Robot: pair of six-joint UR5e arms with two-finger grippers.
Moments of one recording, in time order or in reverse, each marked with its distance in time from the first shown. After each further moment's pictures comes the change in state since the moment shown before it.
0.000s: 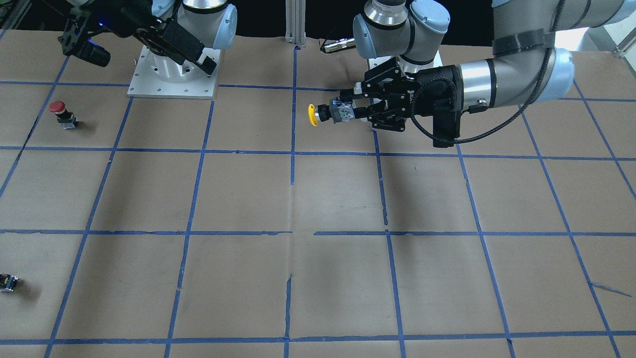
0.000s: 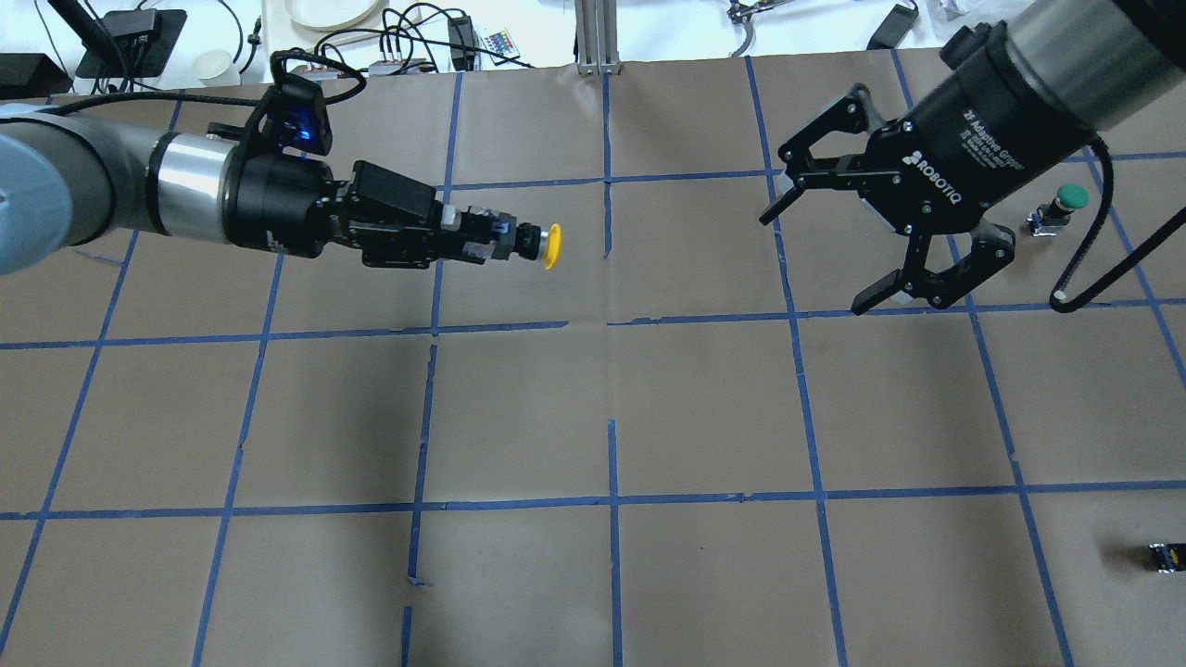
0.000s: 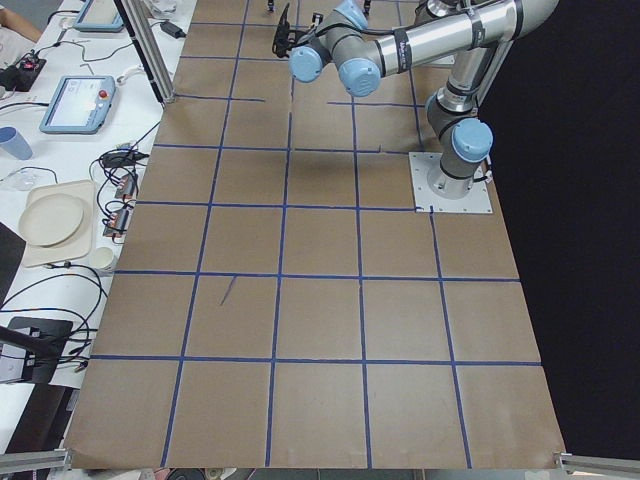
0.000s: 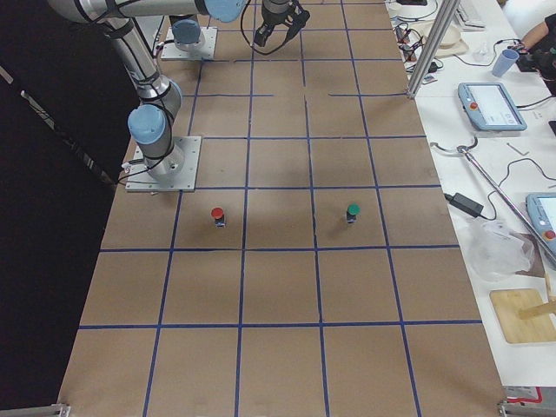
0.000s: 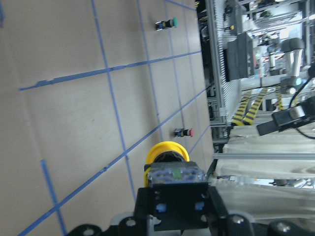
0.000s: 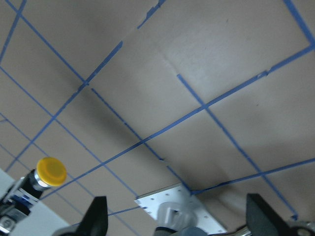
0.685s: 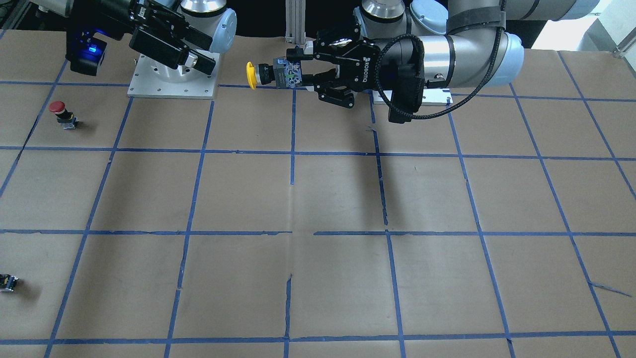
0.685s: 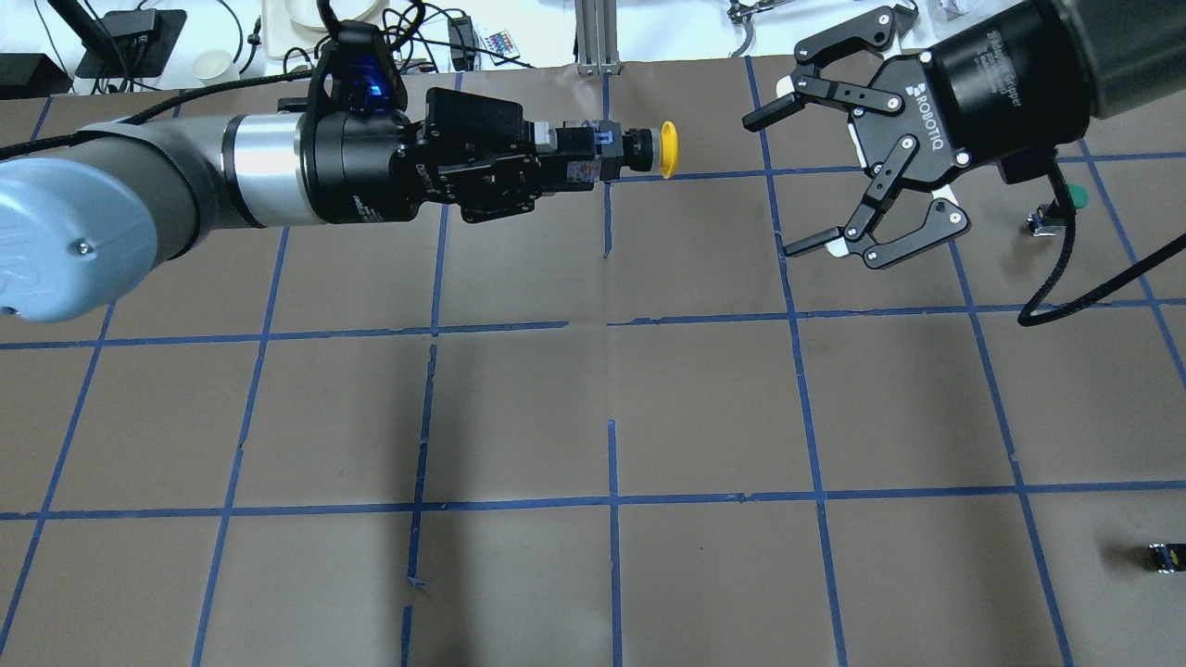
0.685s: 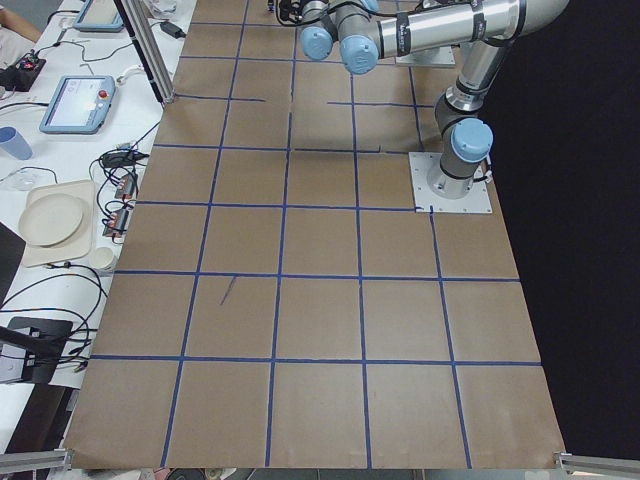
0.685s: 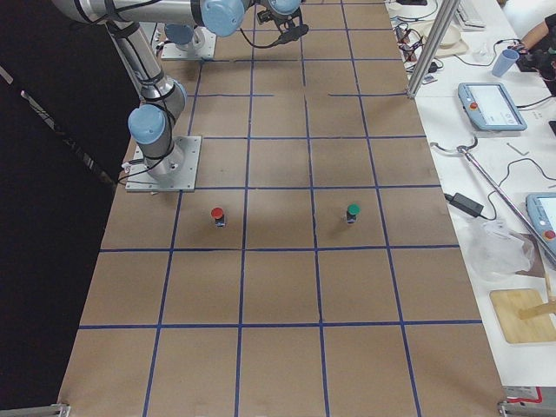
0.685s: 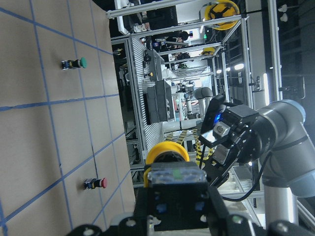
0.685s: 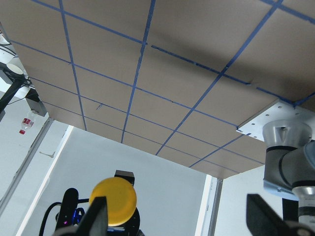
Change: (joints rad) left arm -0.136 0.034 -0.011 0.150 -0.299 -0.129; right arm -0.061 0.010 0.028 0.061 0.348 0.311
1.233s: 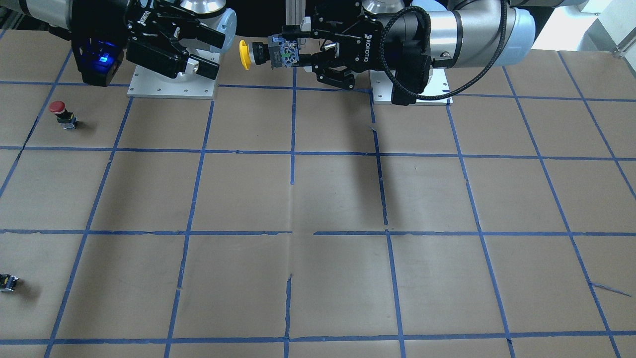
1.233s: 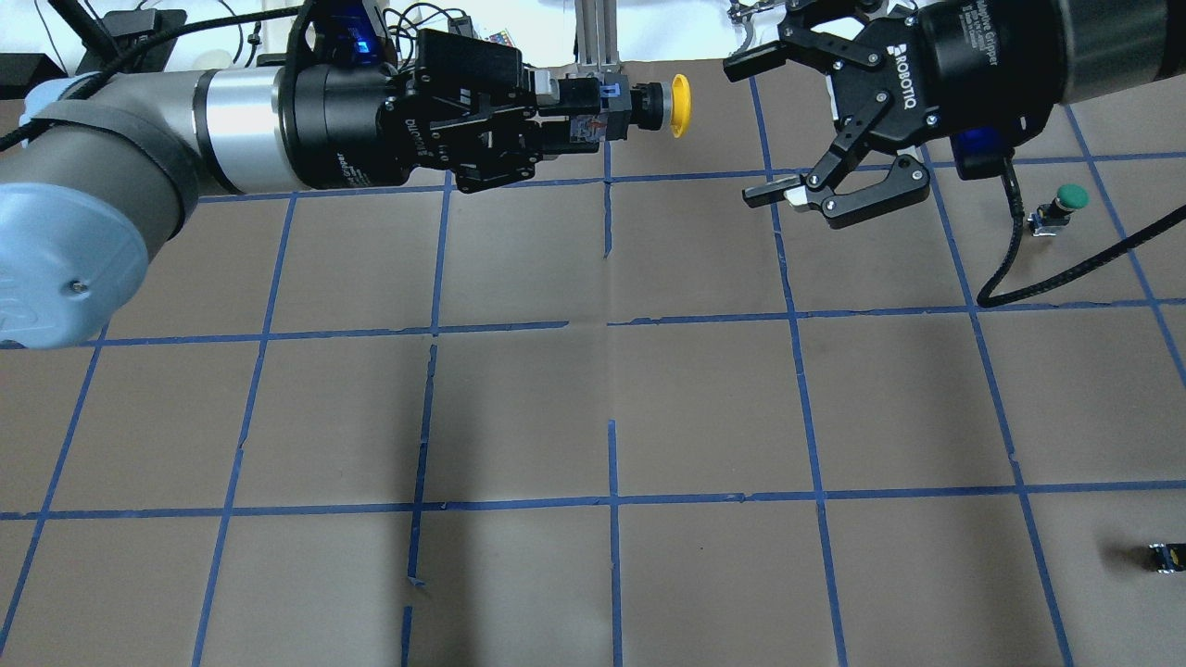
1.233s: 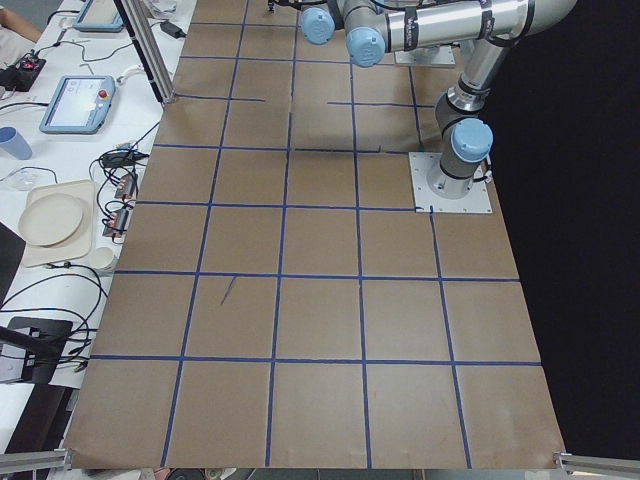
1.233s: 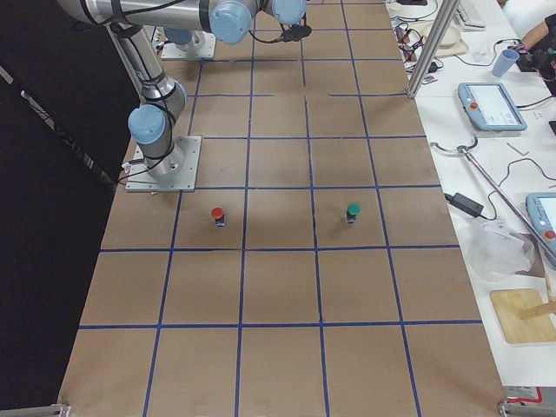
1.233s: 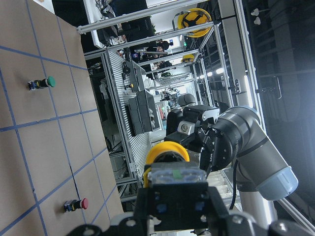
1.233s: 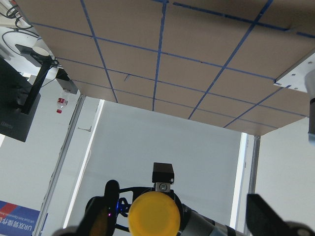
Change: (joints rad) left arm -0.008 0.035 0.000 0.168 -0.006 -0.263; right arm 0.002 0.032 0.006 0.000 0.181 0.094
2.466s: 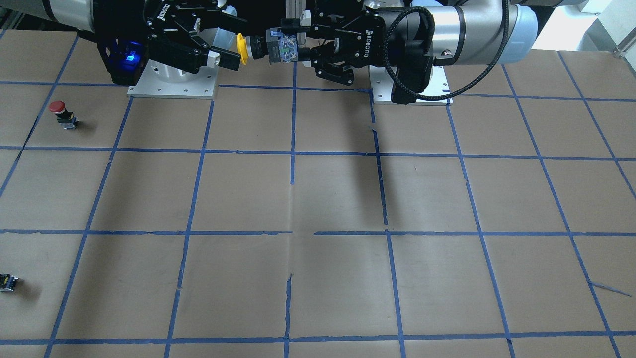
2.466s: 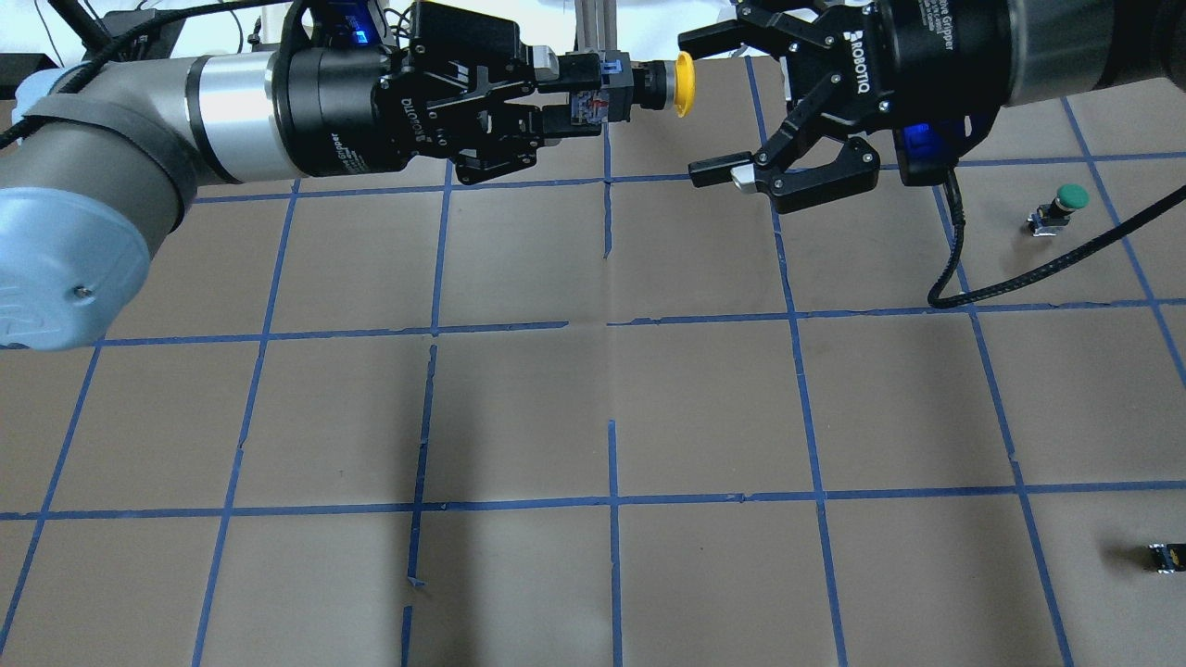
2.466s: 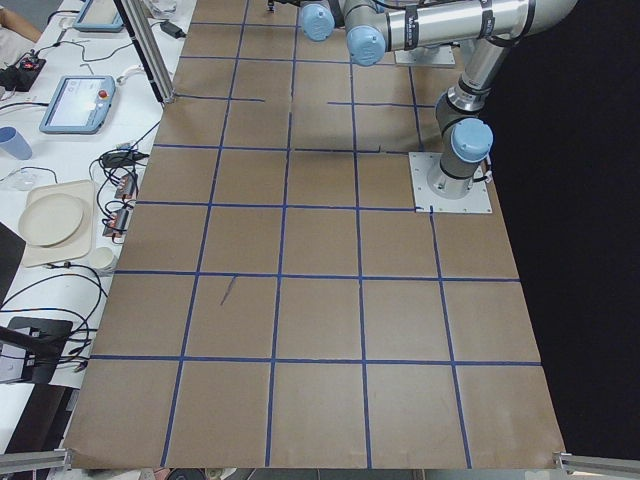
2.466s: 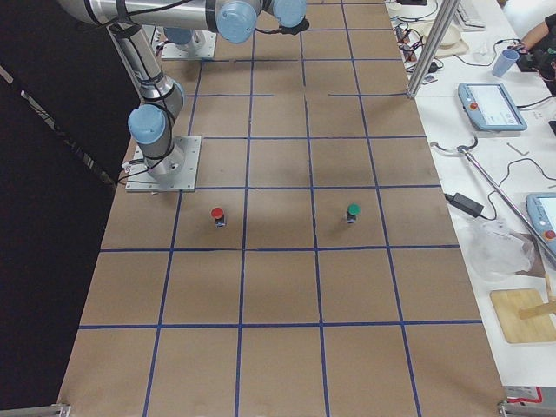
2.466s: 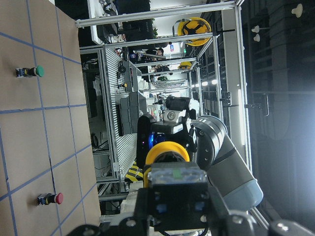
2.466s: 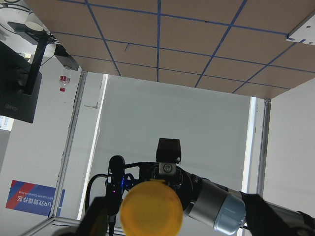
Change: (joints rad) left arm -0.003 -0.002 0.002 0.058 -0.024 -0.123; right arm 0.050 0.008 0.008 0.016 0.129 0.064
